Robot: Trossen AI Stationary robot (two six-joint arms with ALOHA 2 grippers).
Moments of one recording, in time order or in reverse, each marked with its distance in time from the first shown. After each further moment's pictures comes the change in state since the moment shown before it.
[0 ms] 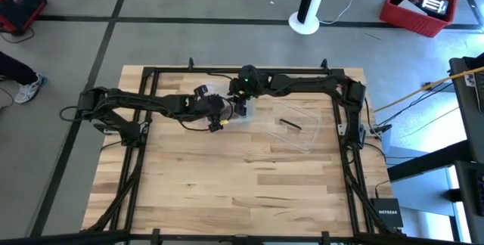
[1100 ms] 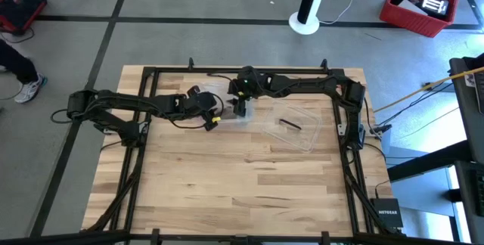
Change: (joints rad) left arm 0.050 -0.110 -0.169 0.129 0.084 -0.075; right arm 0.022 0.000 -0.002 0.010 0.023 0.007
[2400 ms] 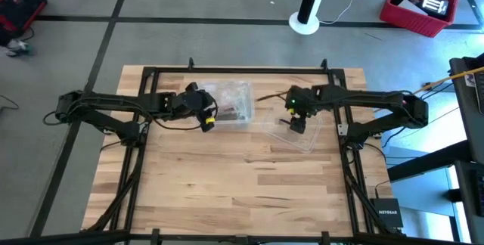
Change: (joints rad) left arm -0.074 -0.152 0.093 -0.065 -0.008 0.040; right arm 0.036 -0.697 -0.494 -0.766 0.254 0.251
